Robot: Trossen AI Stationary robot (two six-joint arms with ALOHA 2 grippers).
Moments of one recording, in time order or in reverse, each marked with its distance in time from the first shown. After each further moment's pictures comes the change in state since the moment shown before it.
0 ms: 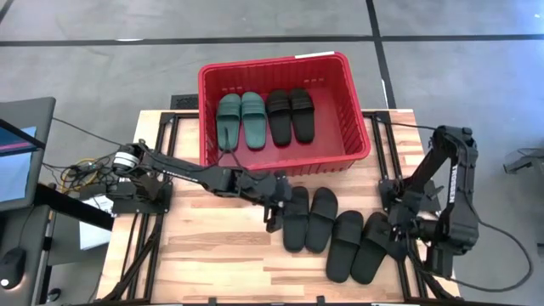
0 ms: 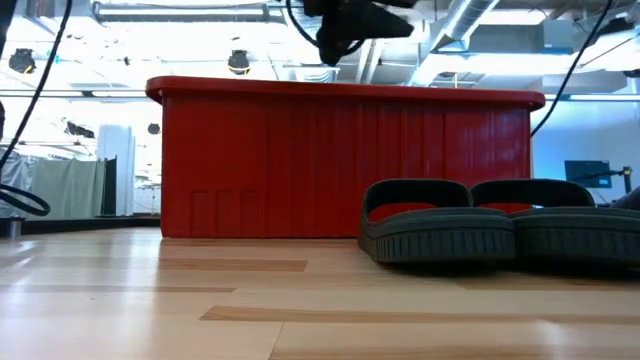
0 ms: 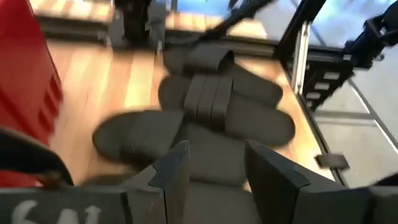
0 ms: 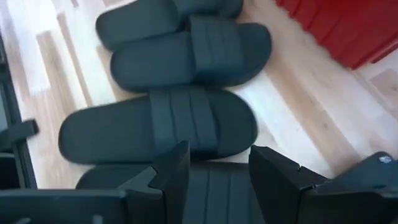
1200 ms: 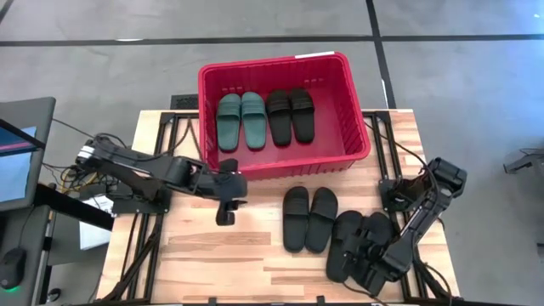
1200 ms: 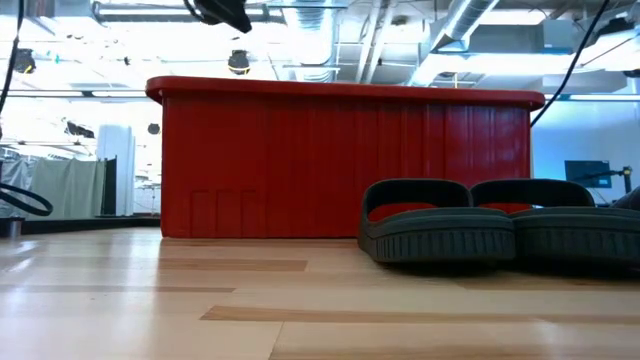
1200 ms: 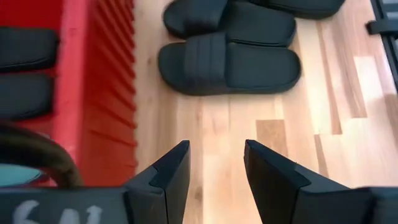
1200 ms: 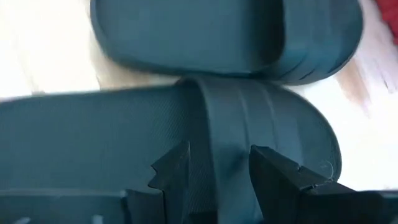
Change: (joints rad) left arm -0.102 -0.351 -0.012 -0.739 -0.247 0.017; right arm -0.364 0.445 0.036 0.411 -0.139 -0.528
